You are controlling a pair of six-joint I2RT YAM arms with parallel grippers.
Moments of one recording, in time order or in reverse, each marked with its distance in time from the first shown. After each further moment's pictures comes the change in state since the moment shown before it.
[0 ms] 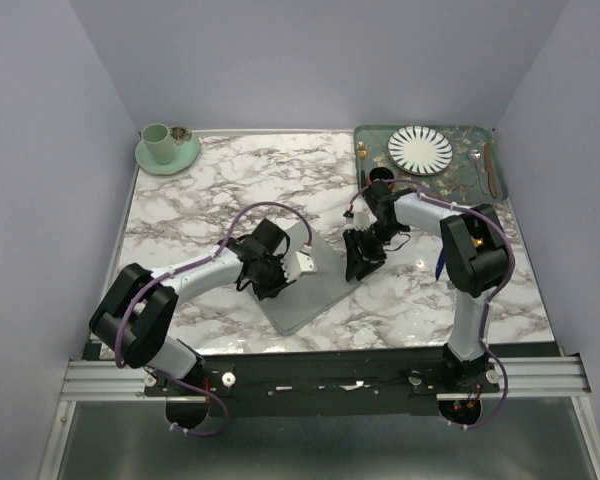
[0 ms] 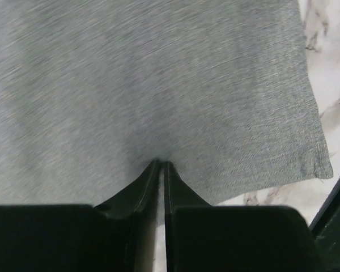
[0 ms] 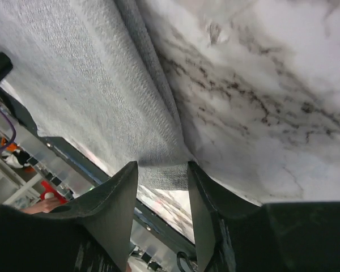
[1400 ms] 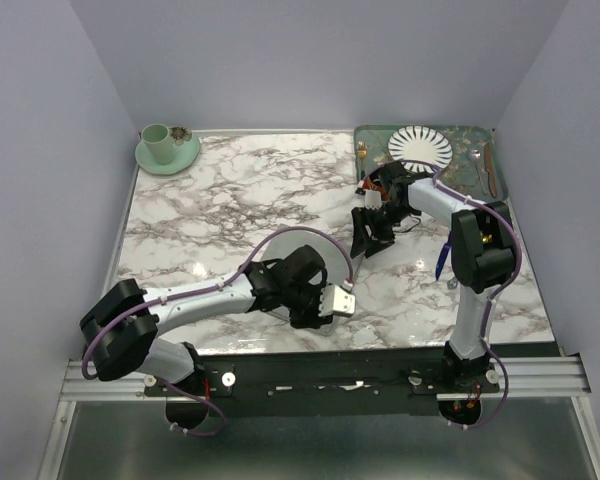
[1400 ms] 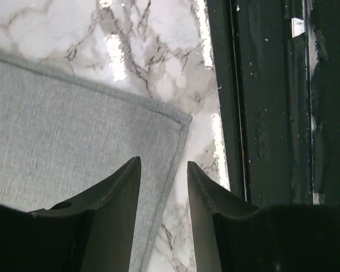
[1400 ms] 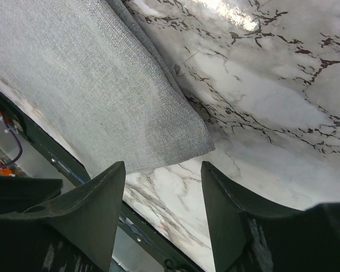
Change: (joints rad) left arm -0.335 -0.122 0.023 0.127 0.143 -0.060; right arm -0.103 -0.007 0.115 -0.024 -0.012 -0.056
